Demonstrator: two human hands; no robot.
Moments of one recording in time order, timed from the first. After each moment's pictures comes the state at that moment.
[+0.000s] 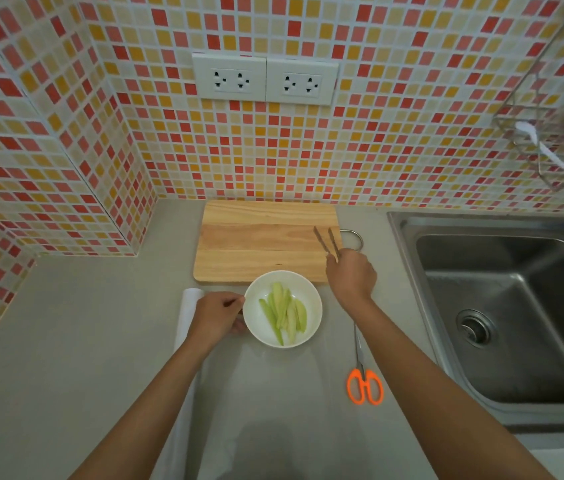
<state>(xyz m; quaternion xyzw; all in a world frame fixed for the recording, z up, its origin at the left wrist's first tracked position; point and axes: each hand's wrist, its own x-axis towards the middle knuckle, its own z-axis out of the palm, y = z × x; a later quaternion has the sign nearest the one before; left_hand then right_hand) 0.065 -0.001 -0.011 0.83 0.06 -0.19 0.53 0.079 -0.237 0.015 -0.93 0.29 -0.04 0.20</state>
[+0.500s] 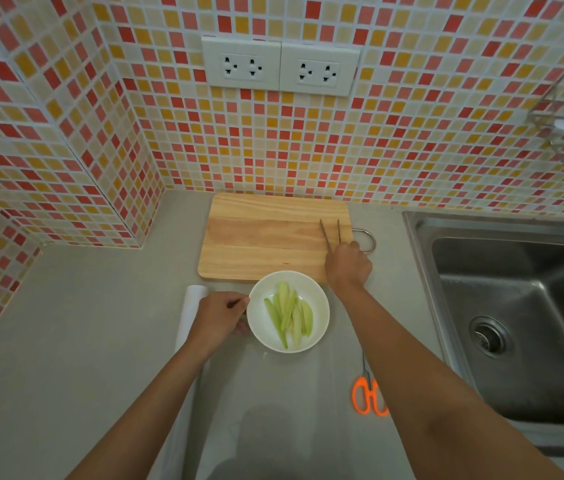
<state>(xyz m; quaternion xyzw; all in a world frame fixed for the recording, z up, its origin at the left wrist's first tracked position) 0.067 -0.002 -0.017 0.83 0.06 -0.19 0.53 0.132 -0.244 -0.031 -0.96 0.28 0.02 0.10</state>
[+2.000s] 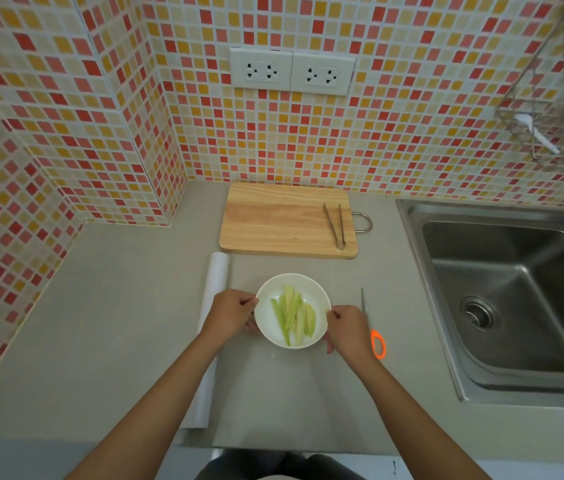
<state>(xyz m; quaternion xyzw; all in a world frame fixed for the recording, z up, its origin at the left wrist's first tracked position) -0.008 0.023 -0.008 0.83 0.04 -0.21 0.52 -0.074 -0.183 -0.006 -0.86 0.26 0.07 0.43</state>
